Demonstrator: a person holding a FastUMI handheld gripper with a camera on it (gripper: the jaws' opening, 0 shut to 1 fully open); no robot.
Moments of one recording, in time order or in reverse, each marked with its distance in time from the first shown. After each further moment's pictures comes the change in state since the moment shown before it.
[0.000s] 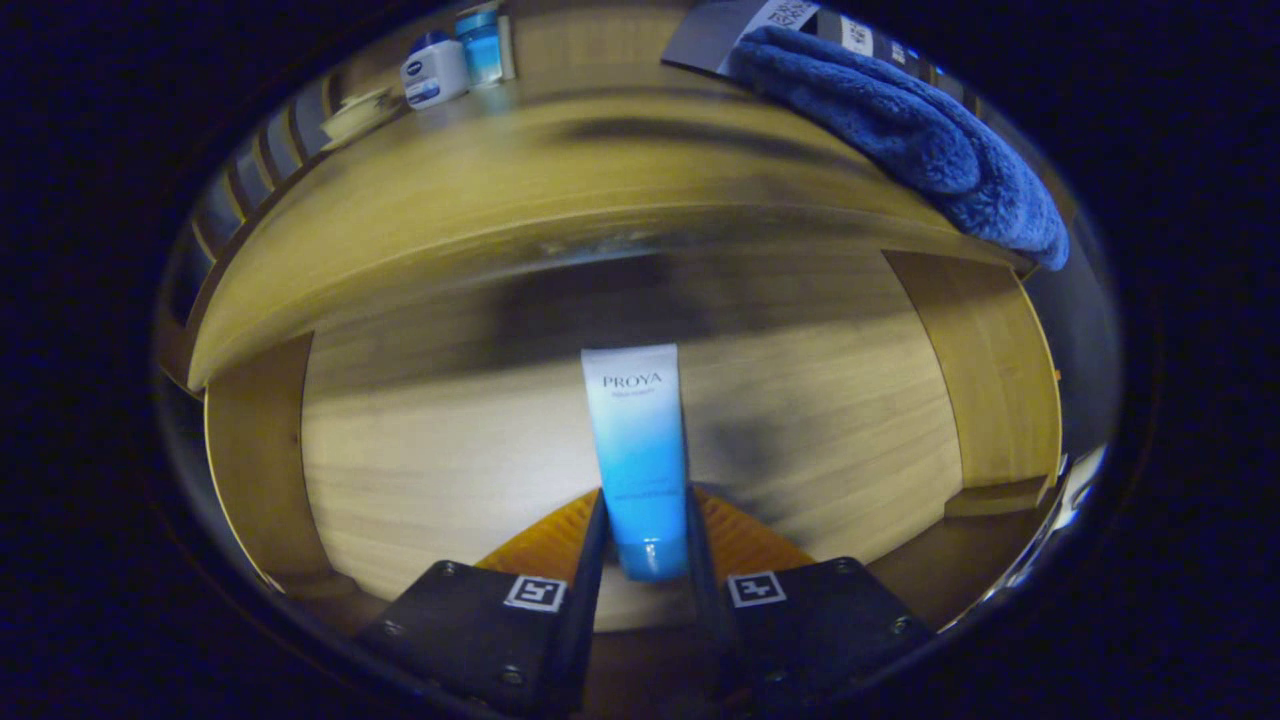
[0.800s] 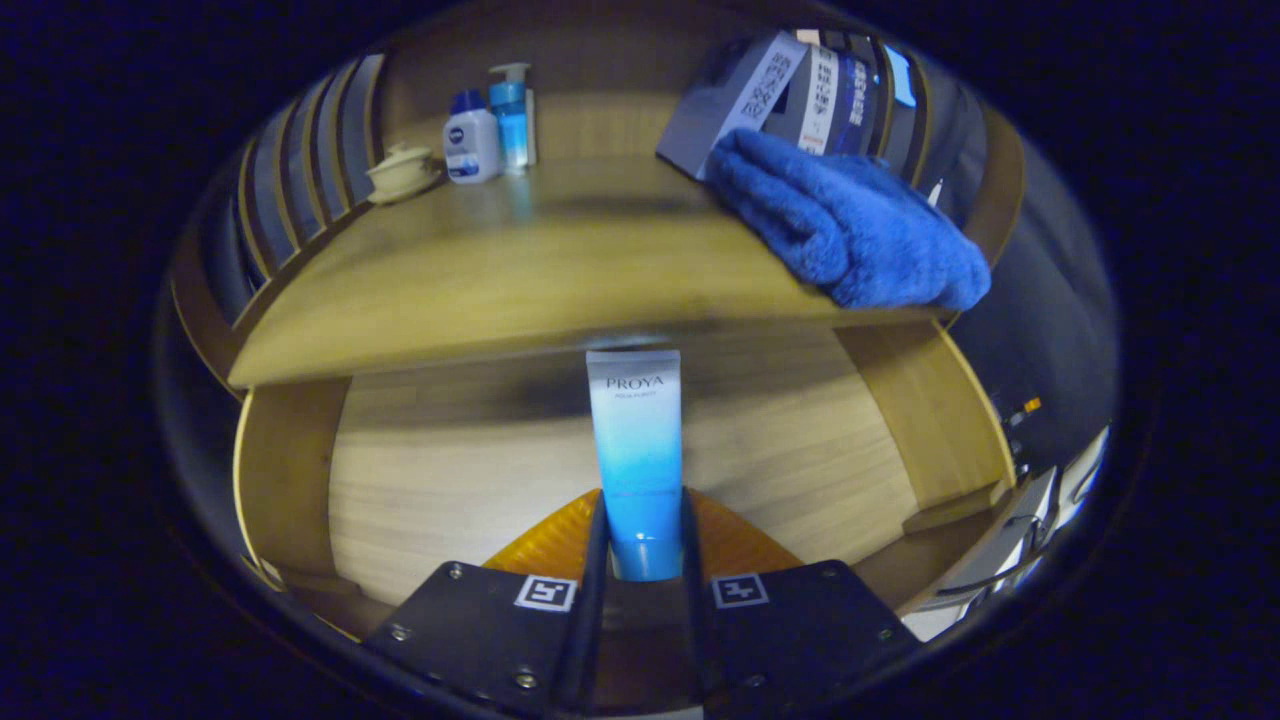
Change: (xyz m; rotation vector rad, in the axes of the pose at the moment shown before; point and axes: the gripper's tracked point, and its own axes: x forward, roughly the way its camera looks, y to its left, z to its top) arm -0.059 -0.002 0.038 -0.018 -0.333 -0.045
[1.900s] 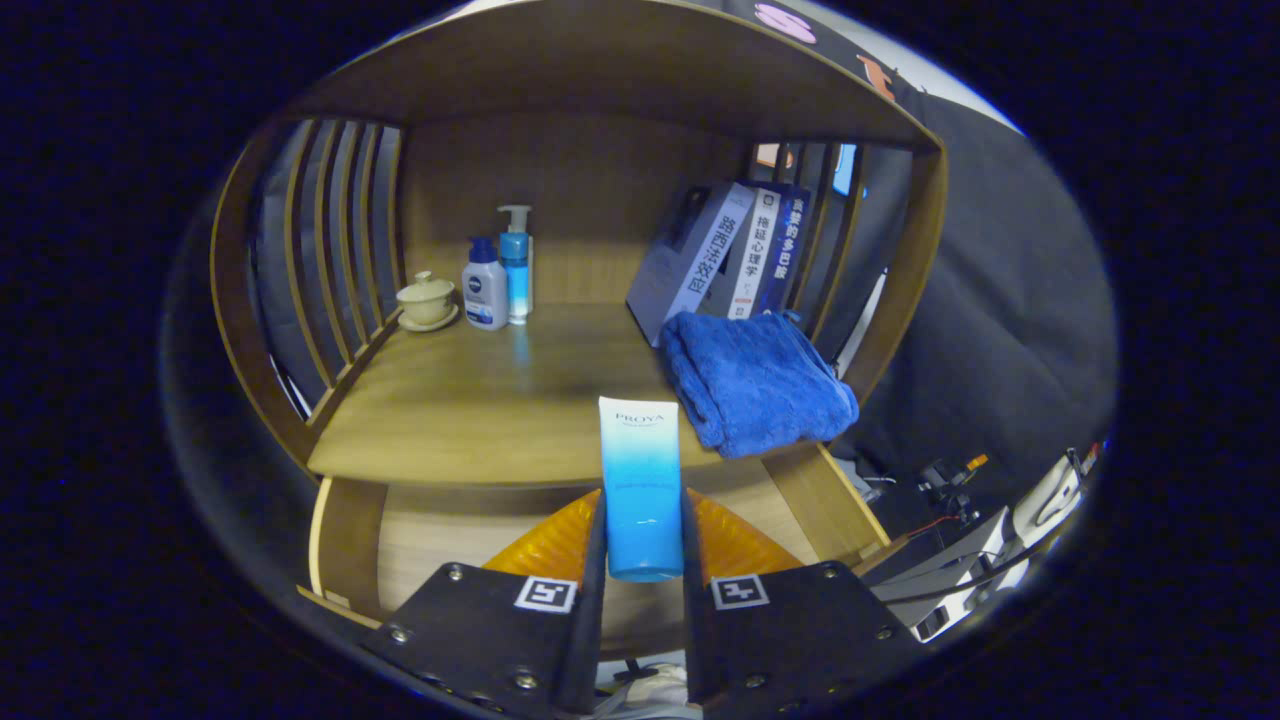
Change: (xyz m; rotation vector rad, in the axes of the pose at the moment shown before) arm -0.094 -0.018 0.086 0.017 -0.277 -0.065
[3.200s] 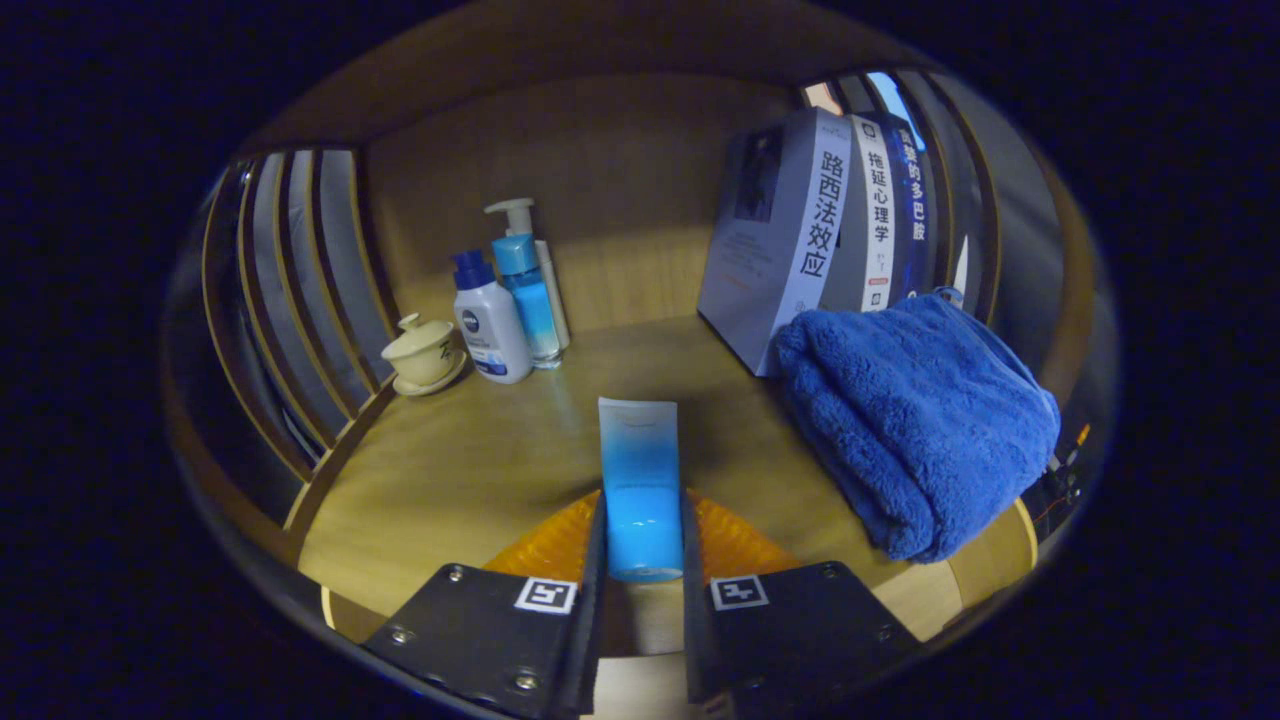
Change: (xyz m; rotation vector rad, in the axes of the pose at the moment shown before) arm 0.150 0.063 0.021 0.160 -0.015 0.225
